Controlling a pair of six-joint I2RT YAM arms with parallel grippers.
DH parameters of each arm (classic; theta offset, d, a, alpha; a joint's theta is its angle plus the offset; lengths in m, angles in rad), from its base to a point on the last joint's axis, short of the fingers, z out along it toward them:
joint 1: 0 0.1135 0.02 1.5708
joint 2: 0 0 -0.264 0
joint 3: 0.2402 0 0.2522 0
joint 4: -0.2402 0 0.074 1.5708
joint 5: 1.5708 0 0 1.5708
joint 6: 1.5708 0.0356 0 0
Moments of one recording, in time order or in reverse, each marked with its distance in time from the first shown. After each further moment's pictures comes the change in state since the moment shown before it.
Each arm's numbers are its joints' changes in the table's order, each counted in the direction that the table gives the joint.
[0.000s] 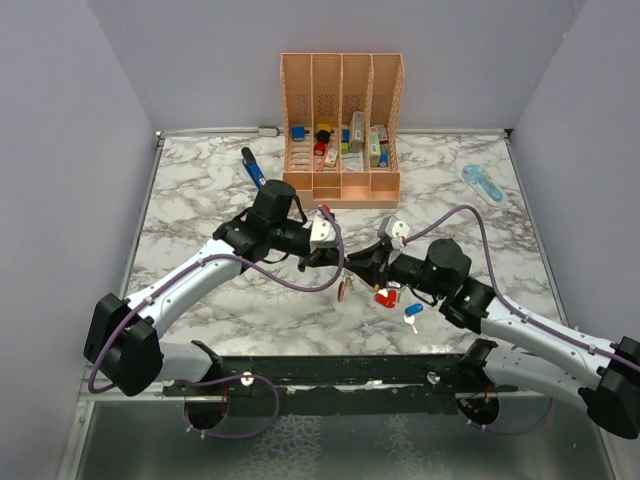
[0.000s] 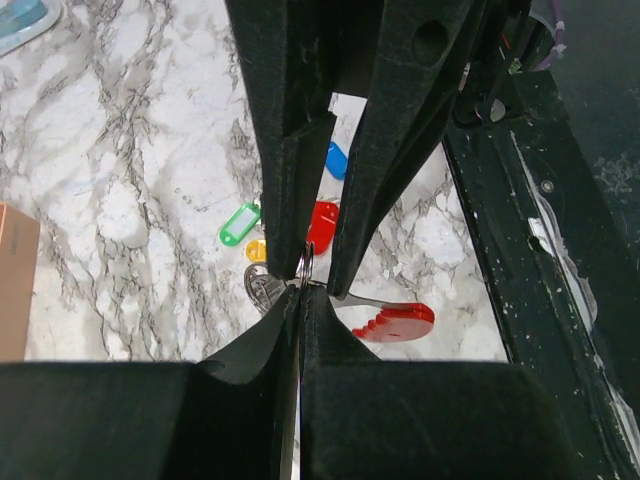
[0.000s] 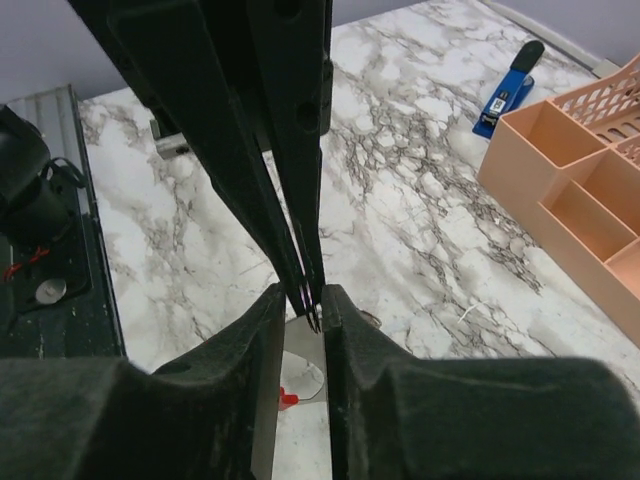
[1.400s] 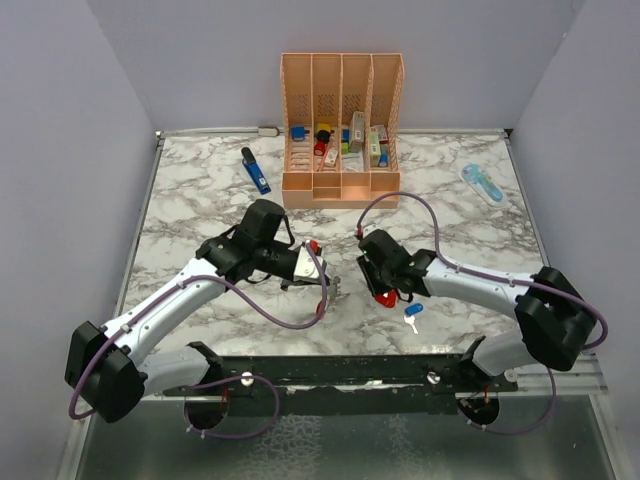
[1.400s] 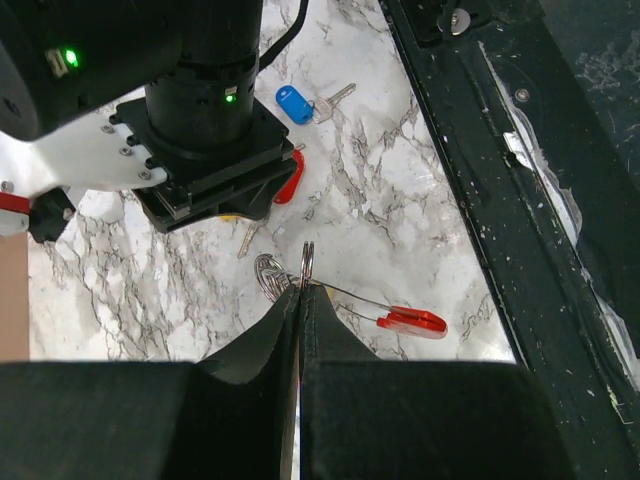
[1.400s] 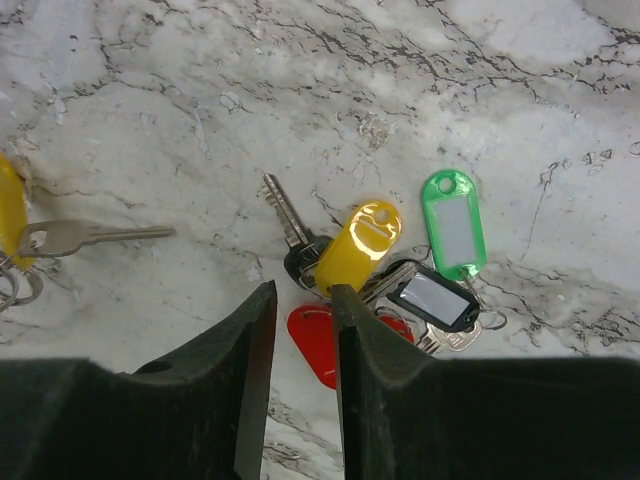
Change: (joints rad) left arm -0.021 0.160 -0.101 -0.203 -0.040 0.280; right arm -0.005 -0.483 0.252 -0.700 0.504 0.314
